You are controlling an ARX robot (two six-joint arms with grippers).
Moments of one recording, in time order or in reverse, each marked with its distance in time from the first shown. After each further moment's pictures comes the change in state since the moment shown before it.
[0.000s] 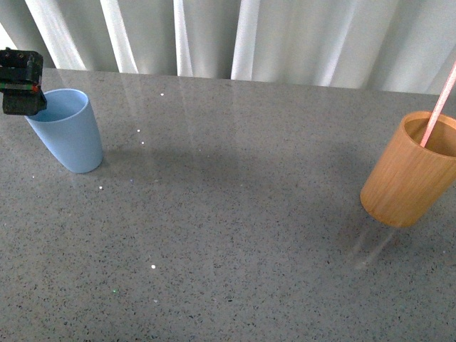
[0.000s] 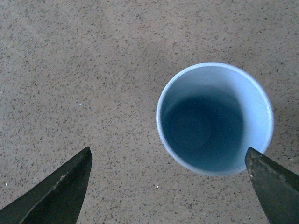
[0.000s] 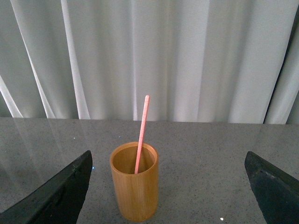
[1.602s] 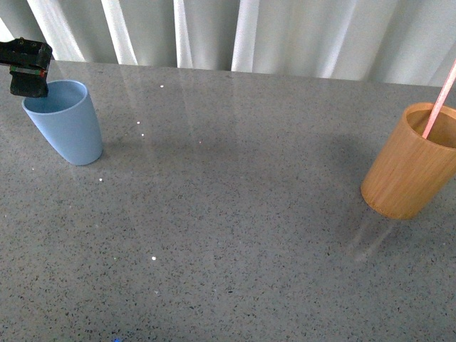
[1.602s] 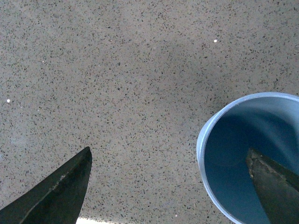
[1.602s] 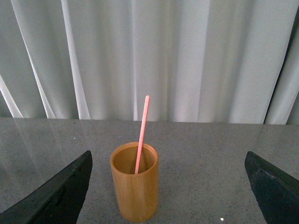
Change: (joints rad) left arm 0.042 0.156 0.213 -0.138 -0.044 0.090; right arm 0.000 0.000 0.000 0.000 0.000 0.000
